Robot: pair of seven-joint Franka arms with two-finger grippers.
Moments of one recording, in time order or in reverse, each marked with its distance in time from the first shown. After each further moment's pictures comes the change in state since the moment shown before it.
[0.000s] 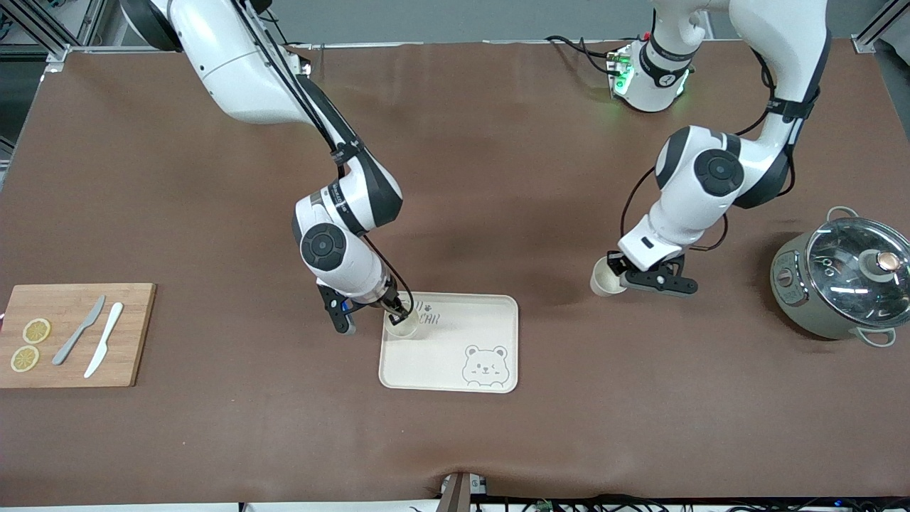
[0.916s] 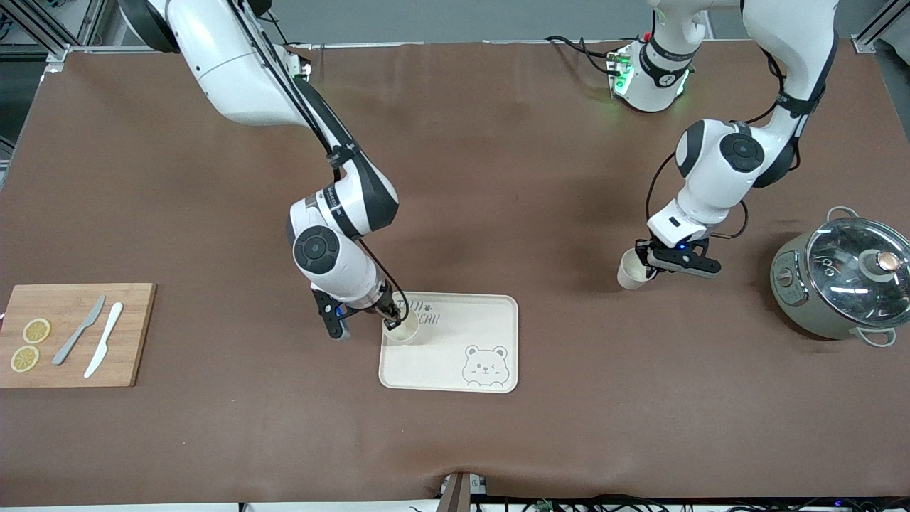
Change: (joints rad) left arm 0.114 0.000 -0.012 -0.255 0.000 0.352 0.169; right arm -0.010 0.003 -0.014 0.043 -0.001 0.001 -0.006
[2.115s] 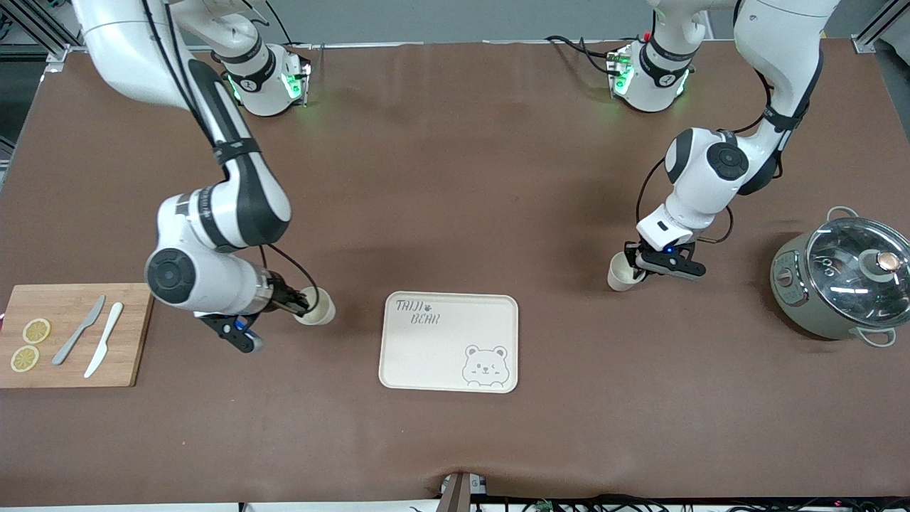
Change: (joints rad) left arm 0.001 0.055 -0.016 0.005 0.000 0.045 0.000; right arm -0.261 -0.198 -0.016 -0.123 -0.010 -0.358 -0.765
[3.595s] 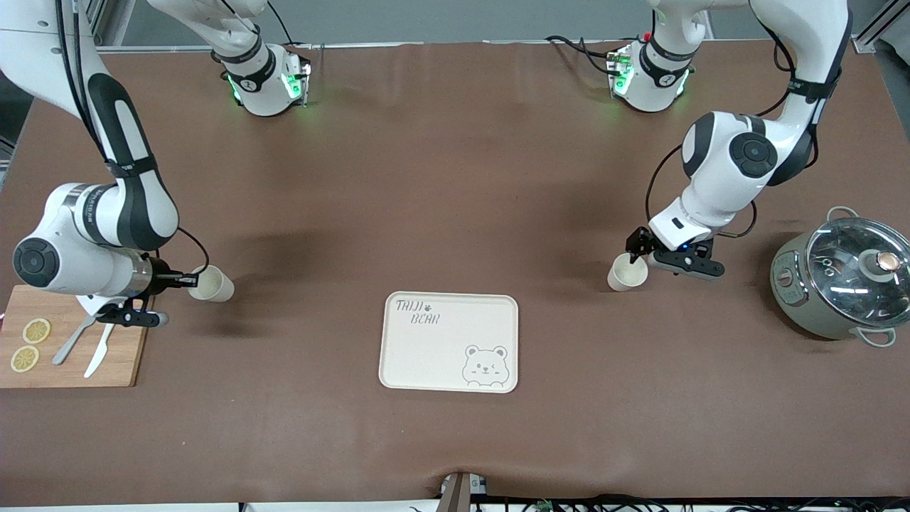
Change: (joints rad) left arm 0.001 -0.154 -0.022 0.127 -0.045 -0.393 -0.001; right arm -0.343 -0.093 -0.007 -0.320 -0.148 0.181 -0.757
